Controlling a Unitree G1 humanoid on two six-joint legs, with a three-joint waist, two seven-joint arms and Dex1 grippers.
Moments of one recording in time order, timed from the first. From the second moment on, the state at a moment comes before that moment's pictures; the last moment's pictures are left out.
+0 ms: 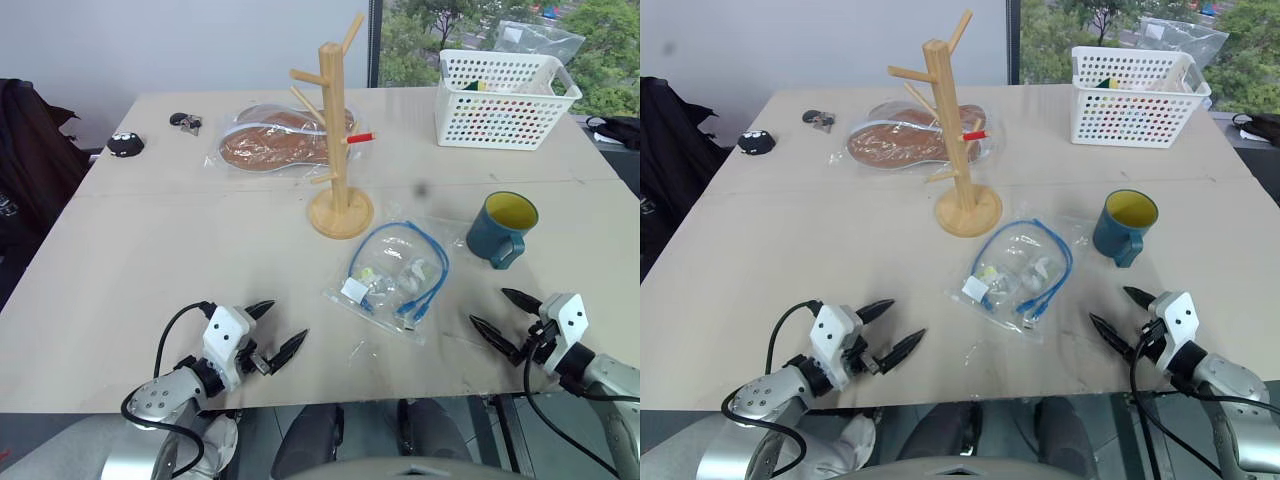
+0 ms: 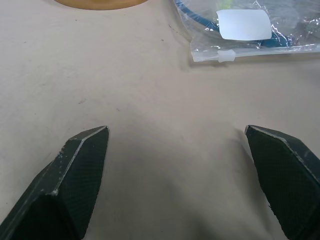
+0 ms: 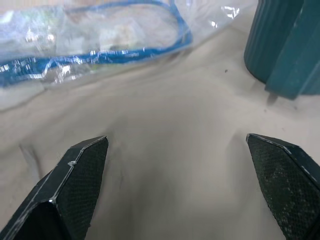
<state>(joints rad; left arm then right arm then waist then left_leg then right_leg) 0.37 0.51 0.08 -0.34 -0.32 0.10 -0.71 0.27 -0.52 -0.20 -0.20 0.43 0.12 0.79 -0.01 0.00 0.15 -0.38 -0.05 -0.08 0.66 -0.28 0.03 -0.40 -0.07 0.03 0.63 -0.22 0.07</state>
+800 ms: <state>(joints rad) 0.21 0.73 0.23 -0.59 -0.71 0.38 -0.86 -0.23 -0.32 -0.21 -0.18 1.16 1.20 0.24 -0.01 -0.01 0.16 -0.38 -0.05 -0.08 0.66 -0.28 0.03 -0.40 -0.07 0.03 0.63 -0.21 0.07</state>
